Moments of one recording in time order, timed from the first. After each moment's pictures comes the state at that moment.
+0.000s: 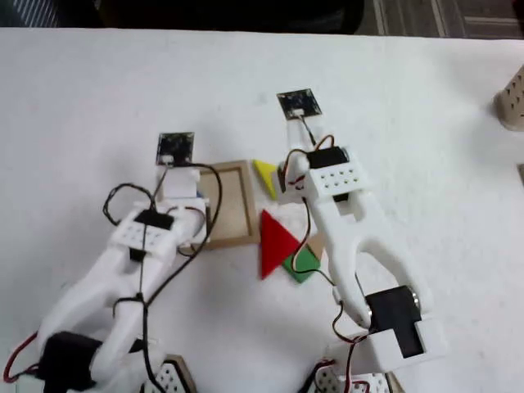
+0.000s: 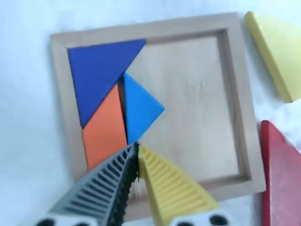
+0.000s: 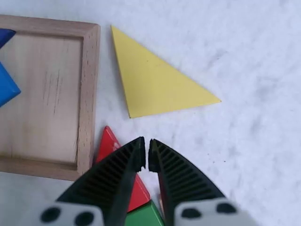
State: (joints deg) left arm 9.1 -19.4 58.6 32.7 15.2; right arm -18.3 -1.2 21.0 59.8 2.5
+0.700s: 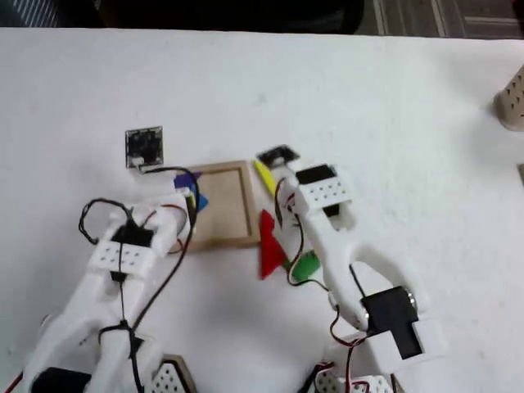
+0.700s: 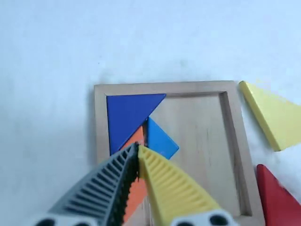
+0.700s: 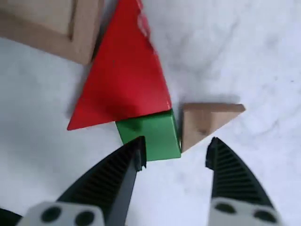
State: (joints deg) left arm 3.7 -30.3 66.3 23.7 15.1; right arm -21.2 -1.3 31.5 74.6 15.4
